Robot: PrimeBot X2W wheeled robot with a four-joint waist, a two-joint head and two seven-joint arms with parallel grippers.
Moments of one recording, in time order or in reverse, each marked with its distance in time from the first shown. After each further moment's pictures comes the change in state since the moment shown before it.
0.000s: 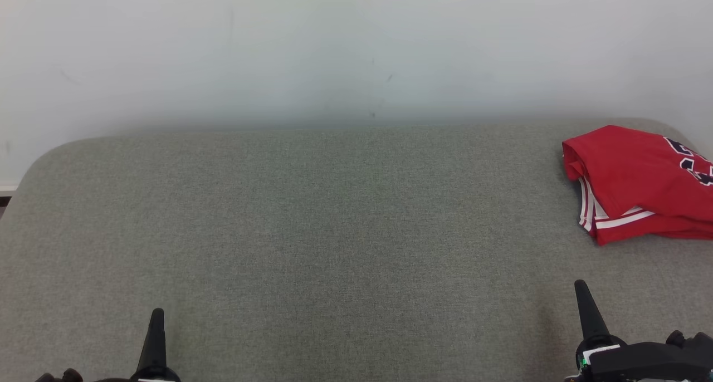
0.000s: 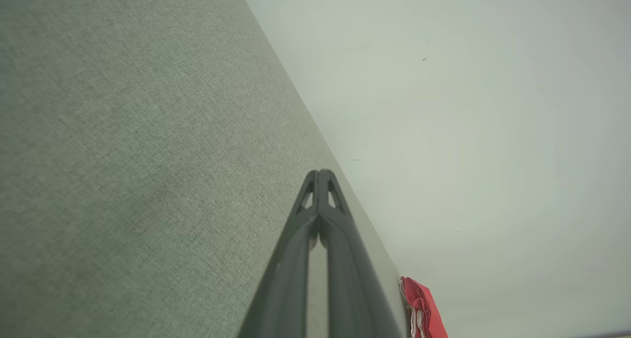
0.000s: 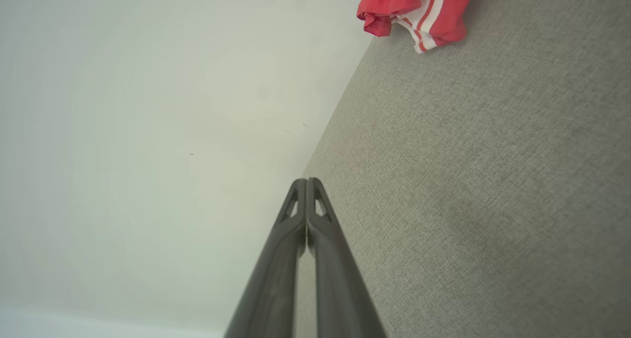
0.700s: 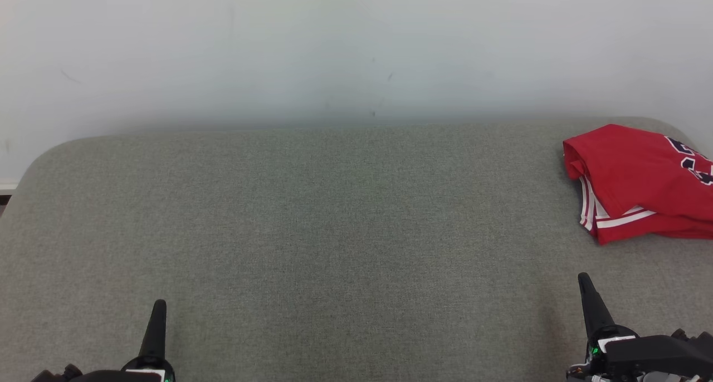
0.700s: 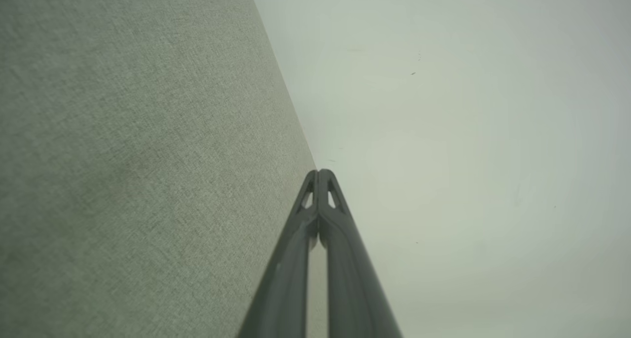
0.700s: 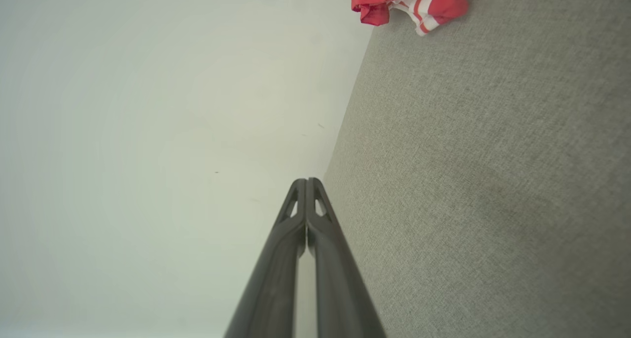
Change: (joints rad) left arm -0.034 -0.003 0.012 0.014 -0.189 0.000 0.053; right arm -0.024 0.005 -0.028 0.005 0.179 0.000 0.046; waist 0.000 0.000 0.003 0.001
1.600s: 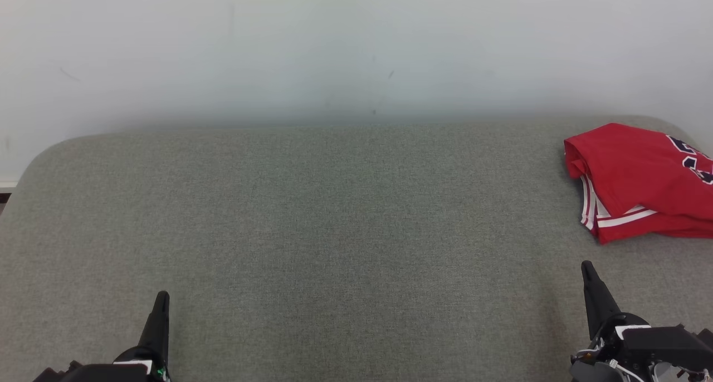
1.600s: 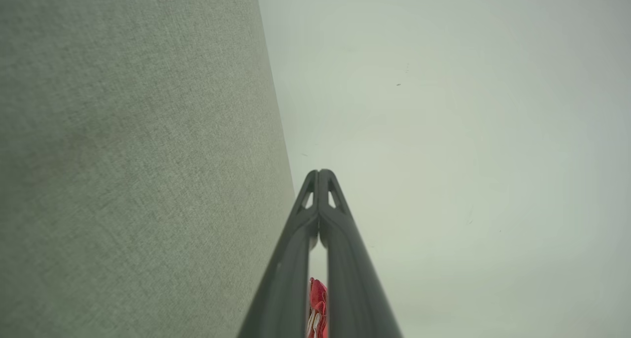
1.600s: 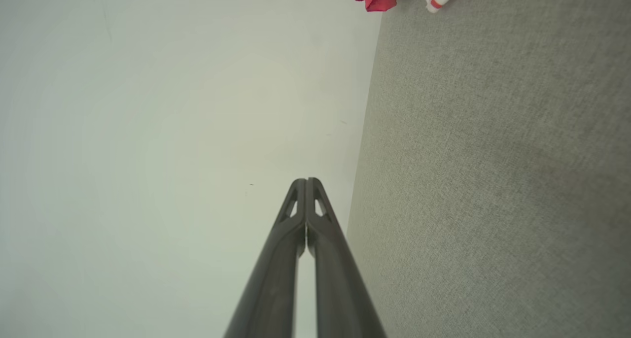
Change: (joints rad) left arm -0.027 -0.002 0.010 0.015 -0.199 0.000 0.055; right arm -0.034 0.006 -0.031 0.004 0.189 0.000 0.052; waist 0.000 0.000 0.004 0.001
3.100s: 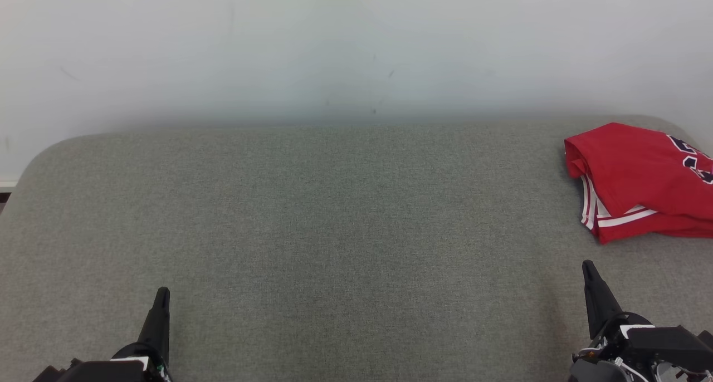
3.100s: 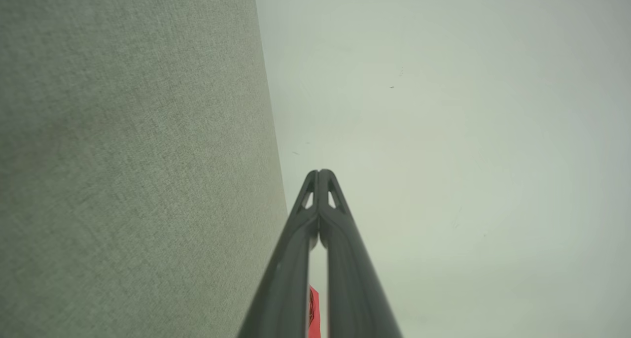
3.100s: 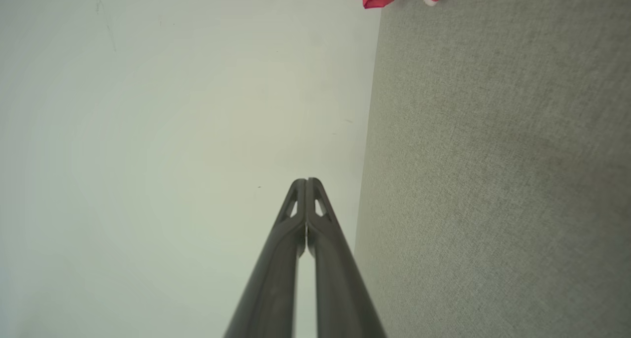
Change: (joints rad) left arm -0.014 -0.002 0.005 0.005 -0.061 0.000 0.016; right arm -0.004 0.007 -0.016 0.002 0.055 0.000 0.019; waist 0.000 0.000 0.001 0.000
